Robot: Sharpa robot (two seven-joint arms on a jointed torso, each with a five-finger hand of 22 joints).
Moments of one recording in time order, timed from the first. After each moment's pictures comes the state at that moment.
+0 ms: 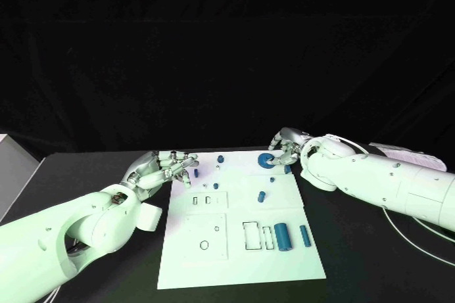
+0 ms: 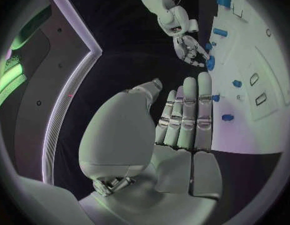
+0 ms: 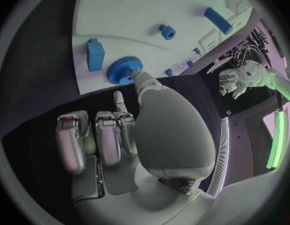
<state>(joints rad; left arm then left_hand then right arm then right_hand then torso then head) 1.02 -0.93 0.24 1.64 -0.24 -0.25 0.30 1.44 -0.17 0.43 0.23 0.06 0.90 0.21 0.22 0.15 1.09 0.14 0.07 0.08 1.04 0.07 0.83 0.58 0.17 0.99 0.16 0.87 0.49 1.39 -0.61 -0.12 1.10 -1.25 -0.33 -0.20 1.42 -0.22 0.19 0.25 0.25 0.86 0.18 0.23 0.28 1.47 0.09 1.57 1.31 1.47 0.01 1.56 1.31 0.01 1.47 0.12 1.57 1.31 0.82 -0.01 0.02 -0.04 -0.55</state>
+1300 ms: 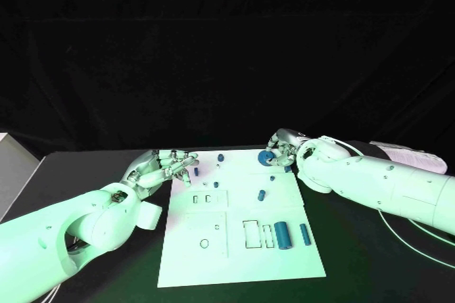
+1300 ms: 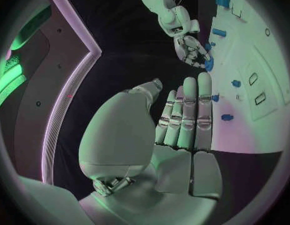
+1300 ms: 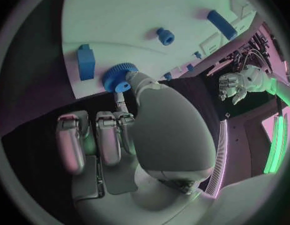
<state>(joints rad) 1.02 -0.93 0.24 1.63 -0.25 -0.25 0.30 1.44 -0.17 0.43 0.22 0.06 0.90 0.21 0.22 0.15 1.09 0.14 0.07 0.08 1.04 0.07 0.83 0.58 0.17 0.99 0.16 0.87 0.50 1.37 -0.60 -0.12 1.11 -1.30 -0.36 -0.22 1.48 -0.19 0.35 0.24 0.33 0.93 0.16 0.26 0.27 1.46 0.08 1.57 1.31 1.47 0.00 1.56 1.31 0.01 1.47 0.11 1.57 1.31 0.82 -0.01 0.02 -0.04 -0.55</state>
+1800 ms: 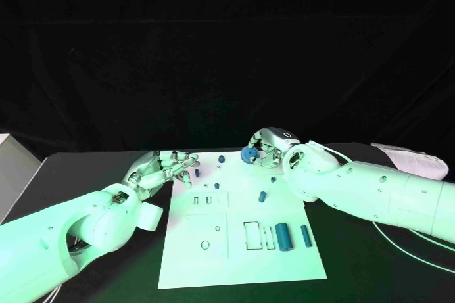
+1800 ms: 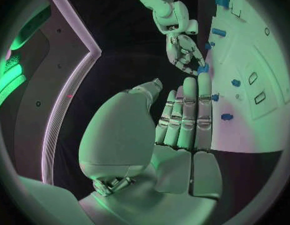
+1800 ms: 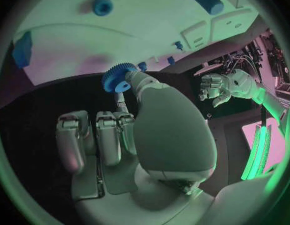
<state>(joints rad) 1.02 -0.93 0.24 1.63 -0.25 -0.25 0.29 1.44 -0.17 0.43 0.22 0.06 0.90 0.21 0.22 0.15 1.09 0.14 0.07 0.08 1.04 0.07 0.83 0.58 0.17 0.99 0.16 0.87 0.50 1.37 -0.58 -0.12 1.25 -1.43 -0.51 -0.22 1.46 -0.21 0.37 0.24 0.34 0.93 0.16 0.27 0.27 1.47 0.07 1.57 1.31 1.47 0.00 1.56 1.31 0.01 1.47 0.11 1.56 1.31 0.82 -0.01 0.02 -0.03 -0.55</state>
